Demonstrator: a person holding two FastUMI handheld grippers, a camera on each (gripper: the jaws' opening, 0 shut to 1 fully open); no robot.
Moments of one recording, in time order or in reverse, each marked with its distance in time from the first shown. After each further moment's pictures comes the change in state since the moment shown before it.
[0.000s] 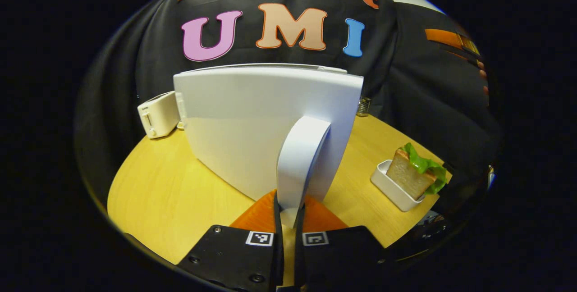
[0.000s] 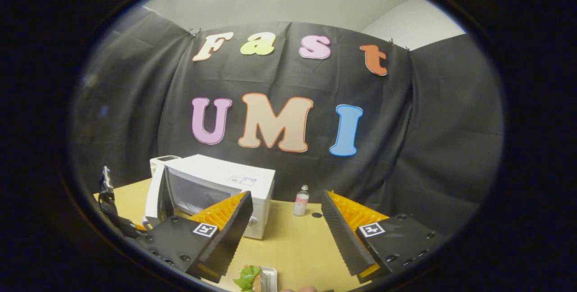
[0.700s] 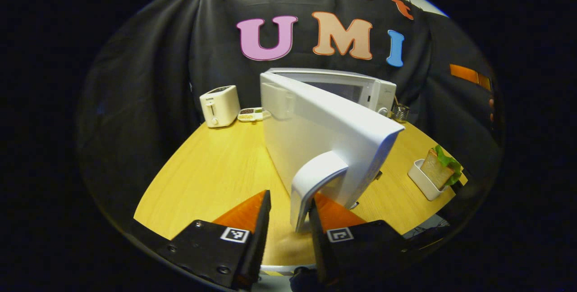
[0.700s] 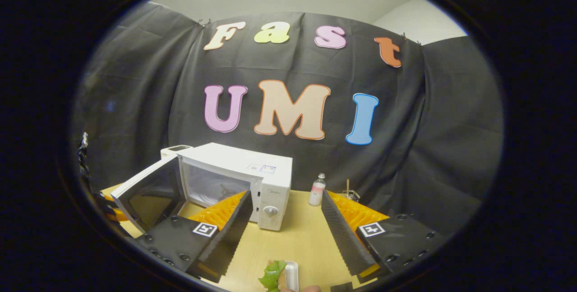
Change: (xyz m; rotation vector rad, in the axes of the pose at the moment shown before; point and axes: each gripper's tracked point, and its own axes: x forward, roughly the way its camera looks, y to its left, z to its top) left arm -0.092 0.118 -0.008 -0.119 -0.033 0.229; right arm -0.004 0.052 -0.027 -0.010 0.069 0.037
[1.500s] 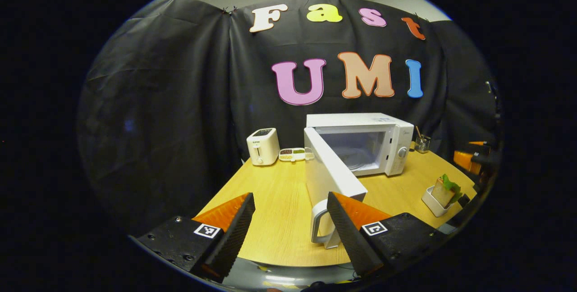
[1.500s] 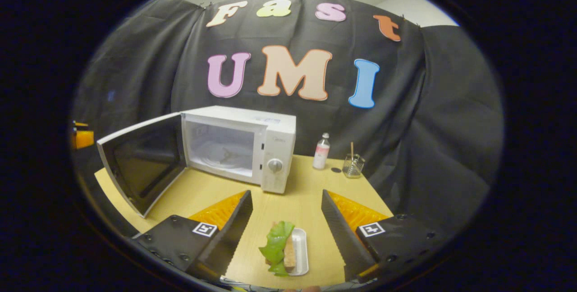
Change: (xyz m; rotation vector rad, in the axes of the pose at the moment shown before) left arm -0.098 0.047 0.089 0.023 -0.247 0.189; right arm -0.030 0.004 -0.139 -0.014 0.199 0.014
